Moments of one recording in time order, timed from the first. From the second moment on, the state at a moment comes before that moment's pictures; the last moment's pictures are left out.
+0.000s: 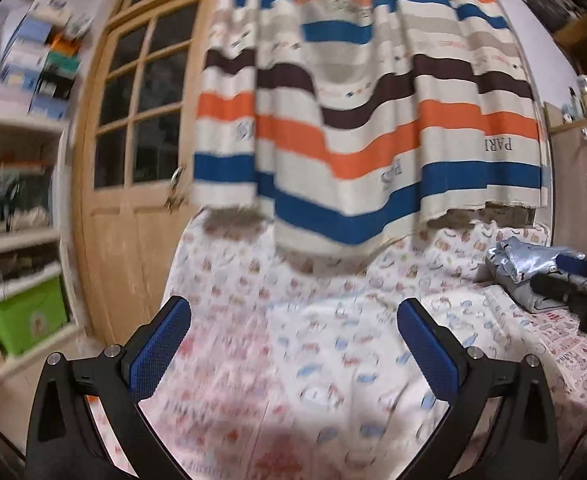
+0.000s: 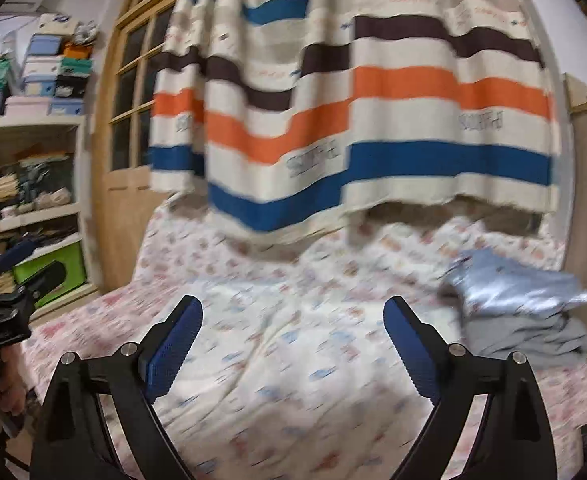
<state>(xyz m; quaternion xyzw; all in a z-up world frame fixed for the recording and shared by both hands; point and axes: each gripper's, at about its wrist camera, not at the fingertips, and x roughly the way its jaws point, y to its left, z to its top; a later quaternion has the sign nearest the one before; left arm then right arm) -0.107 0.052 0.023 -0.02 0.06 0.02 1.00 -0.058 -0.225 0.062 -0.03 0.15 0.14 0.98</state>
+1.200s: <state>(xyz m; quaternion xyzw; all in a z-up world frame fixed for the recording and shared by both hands) -0.164 0.130 -0.060 -0.05 0.13 0.08 0.99 -0.059 -0.068 -0.042 -0.18 0.32 0.31 0.88</state>
